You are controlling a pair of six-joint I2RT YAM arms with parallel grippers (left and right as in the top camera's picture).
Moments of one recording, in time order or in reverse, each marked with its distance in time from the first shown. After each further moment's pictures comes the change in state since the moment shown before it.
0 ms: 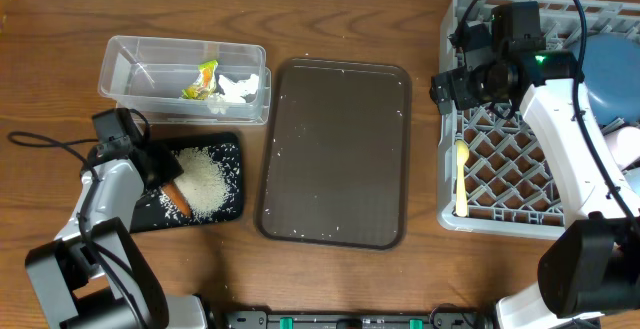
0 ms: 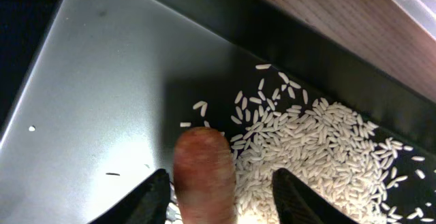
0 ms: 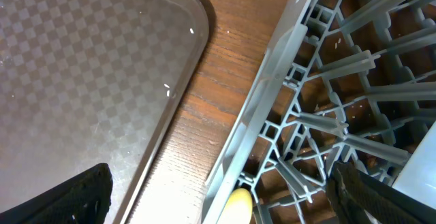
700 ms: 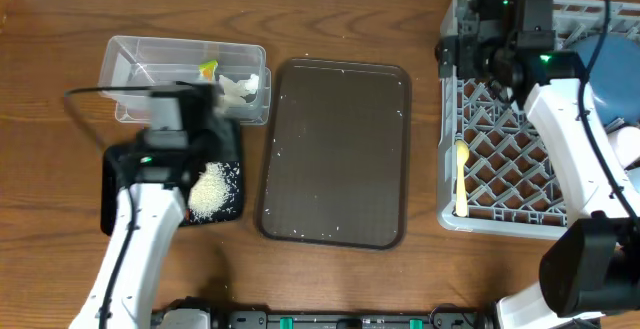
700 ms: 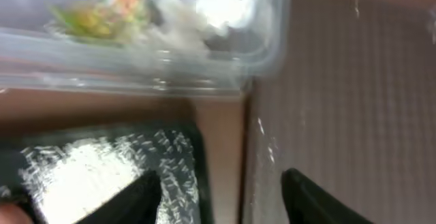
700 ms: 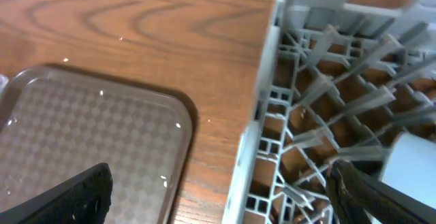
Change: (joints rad) left arm -0.426 -0.311 0.085 -0.118 0.123 0.162; right arm -0.033 0.000 0.000 0.260 0.003 0.209
